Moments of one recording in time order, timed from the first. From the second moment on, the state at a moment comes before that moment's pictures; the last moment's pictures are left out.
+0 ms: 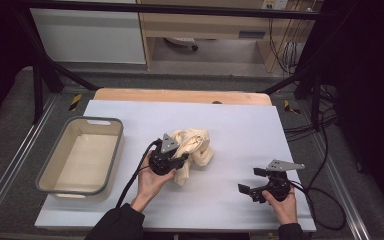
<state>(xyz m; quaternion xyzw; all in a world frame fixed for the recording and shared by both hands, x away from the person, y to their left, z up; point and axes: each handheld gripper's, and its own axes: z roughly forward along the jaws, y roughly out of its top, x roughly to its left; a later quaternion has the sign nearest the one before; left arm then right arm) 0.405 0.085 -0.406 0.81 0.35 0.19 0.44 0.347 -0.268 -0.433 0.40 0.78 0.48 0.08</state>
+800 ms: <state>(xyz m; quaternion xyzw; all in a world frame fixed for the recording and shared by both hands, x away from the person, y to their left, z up) 0.408 0.081 -0.411 0.82 0.35 0.18 0.41 0.347 -0.268 -0.433 0.40 0.78 0.48 0.08</state>
